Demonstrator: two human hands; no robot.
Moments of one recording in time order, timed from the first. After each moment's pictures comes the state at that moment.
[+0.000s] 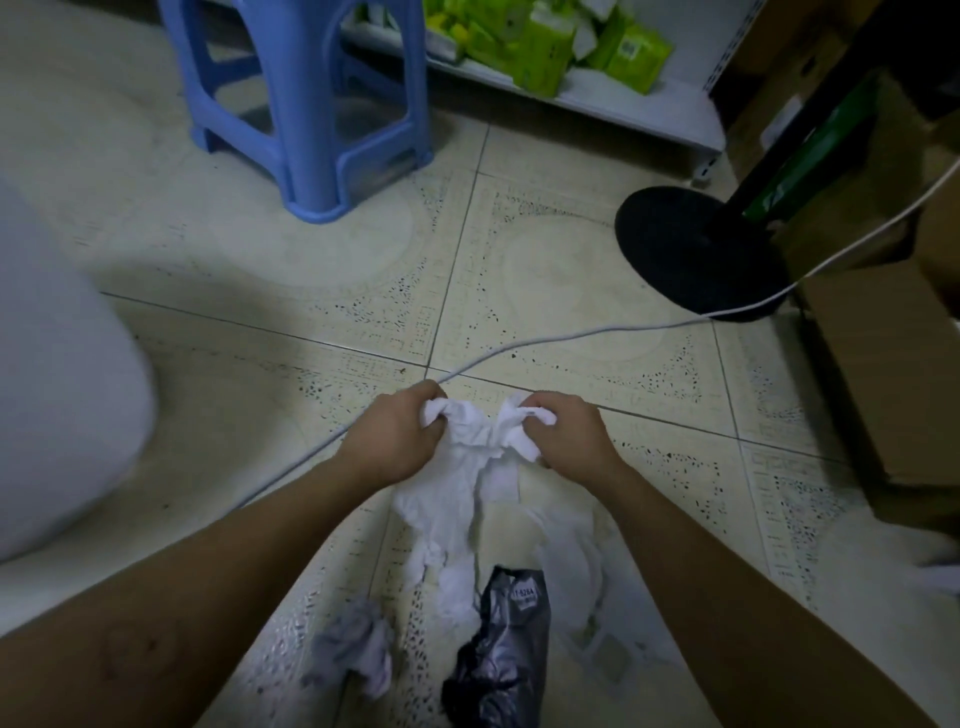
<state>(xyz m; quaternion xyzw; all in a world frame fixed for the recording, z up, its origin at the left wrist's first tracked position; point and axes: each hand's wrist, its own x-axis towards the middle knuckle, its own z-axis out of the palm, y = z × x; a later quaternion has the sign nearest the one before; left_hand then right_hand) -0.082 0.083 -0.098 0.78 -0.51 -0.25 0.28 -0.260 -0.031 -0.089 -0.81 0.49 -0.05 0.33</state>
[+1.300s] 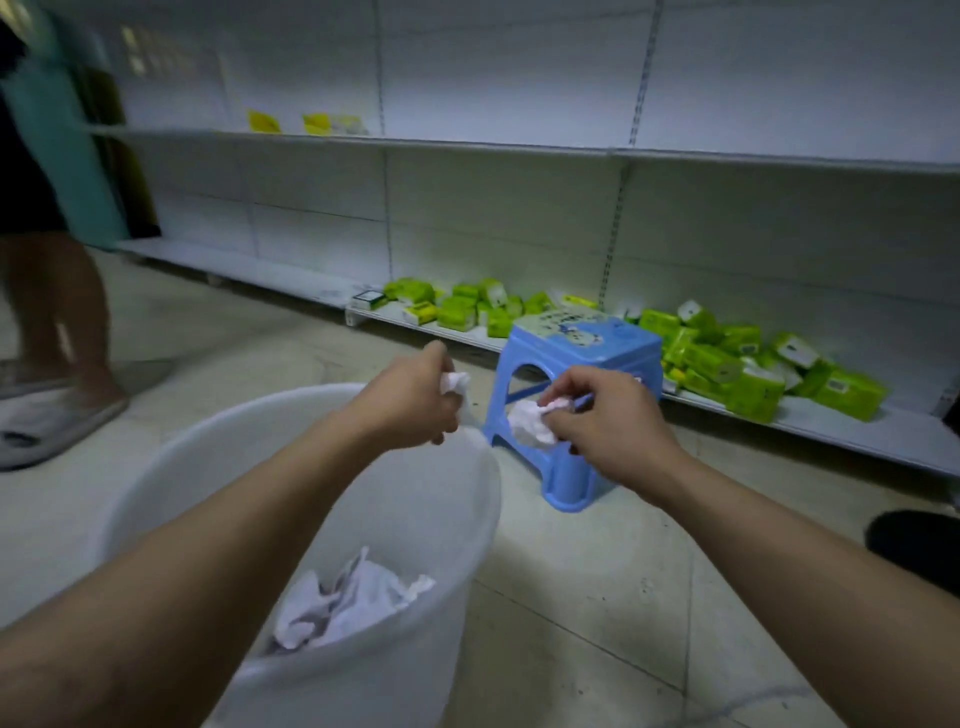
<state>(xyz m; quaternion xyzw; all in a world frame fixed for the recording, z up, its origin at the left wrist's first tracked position) 0.187 0.208 0.215 0.85 -0.41 -0.03 0.33 0.039 0.071 0.207 -0.86 0.23 -0.28 0.35</state>
